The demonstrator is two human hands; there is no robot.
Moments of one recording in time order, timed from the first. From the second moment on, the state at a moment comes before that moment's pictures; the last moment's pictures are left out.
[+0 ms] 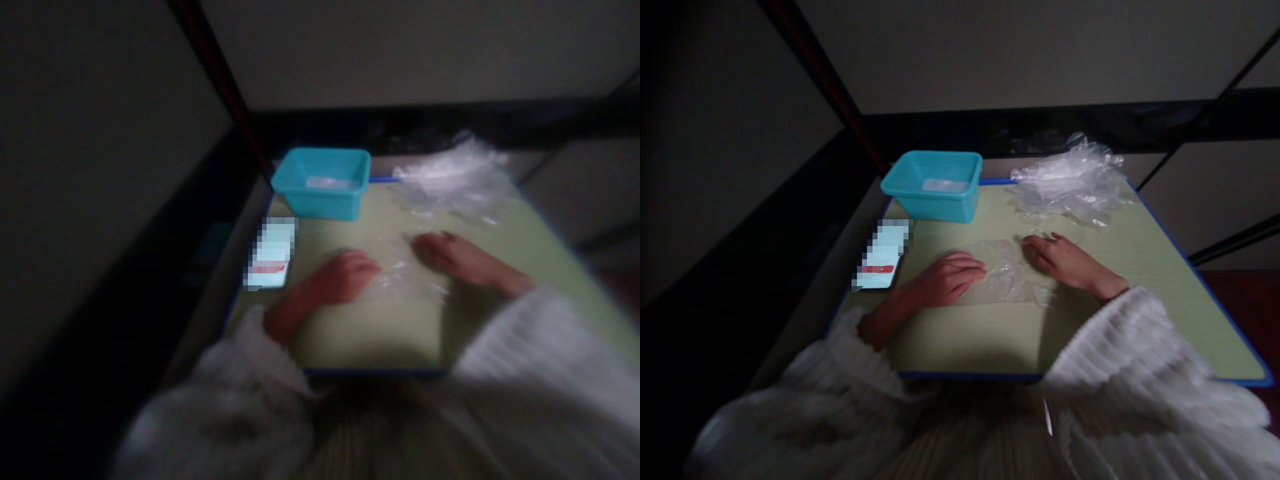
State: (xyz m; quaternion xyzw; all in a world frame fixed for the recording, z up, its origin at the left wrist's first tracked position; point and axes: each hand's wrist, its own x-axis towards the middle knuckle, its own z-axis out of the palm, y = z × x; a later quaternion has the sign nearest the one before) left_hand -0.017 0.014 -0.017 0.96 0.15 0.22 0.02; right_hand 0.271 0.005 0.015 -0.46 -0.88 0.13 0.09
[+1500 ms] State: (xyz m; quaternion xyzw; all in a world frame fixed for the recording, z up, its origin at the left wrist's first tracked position) left_hand -0.017 0.000 -0.005 0.97 0.11 0.22 0.06; right_hand 0.279 0.013 0.003 -0.46 -0.89 0.06 0.07
